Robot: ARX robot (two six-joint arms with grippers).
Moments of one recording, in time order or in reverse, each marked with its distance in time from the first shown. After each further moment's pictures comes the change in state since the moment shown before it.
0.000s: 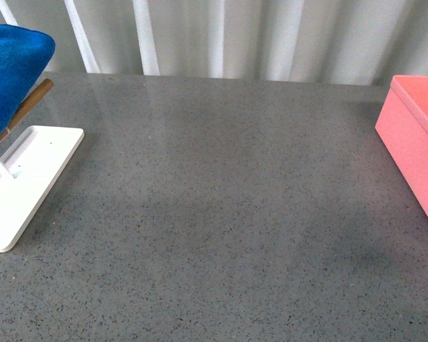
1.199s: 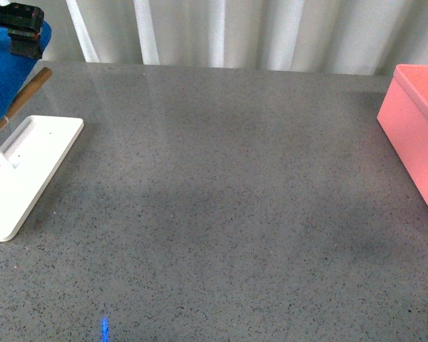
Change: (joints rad) left arm 0.094 0.397 0.311 -0.116 -0.028 0.118; right arm 0.000 0.000 0.000 0.000 0.000 0.000
